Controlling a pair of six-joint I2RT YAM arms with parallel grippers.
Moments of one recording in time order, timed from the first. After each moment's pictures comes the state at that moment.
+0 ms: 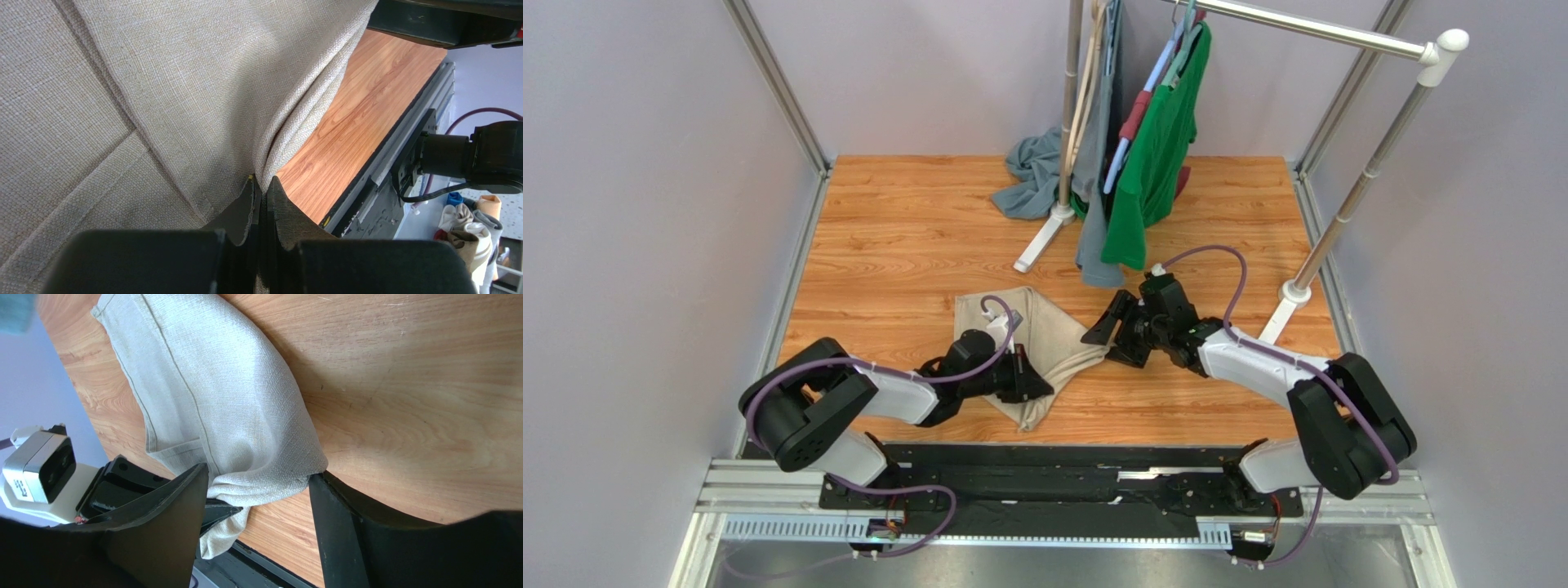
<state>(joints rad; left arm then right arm) -0.79 1.49 0.30 0.64 0.29 -0.83 0.55 1.38 0.63 -0.04 -0.24 1.02</state>
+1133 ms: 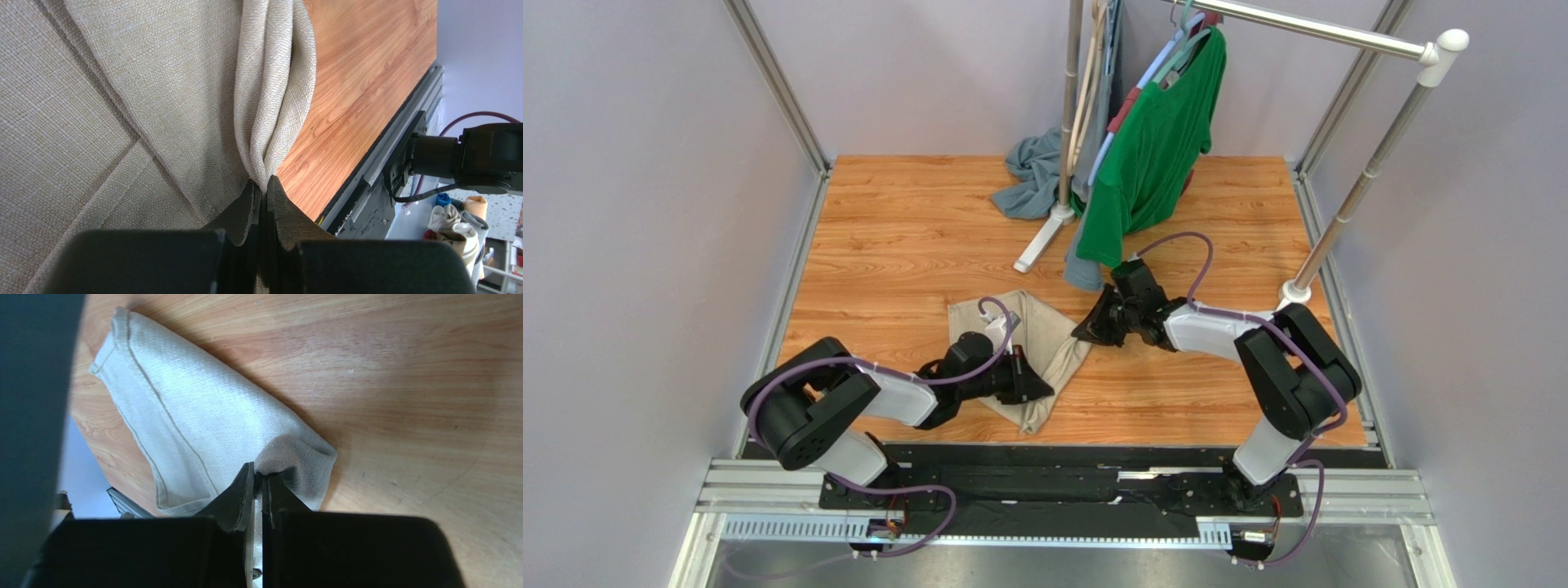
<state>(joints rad) -0.79 1.49 0.28 0.69 0.30 -0.86 0.57 1.66 0.80 0.04 -0.22 1.05</state>
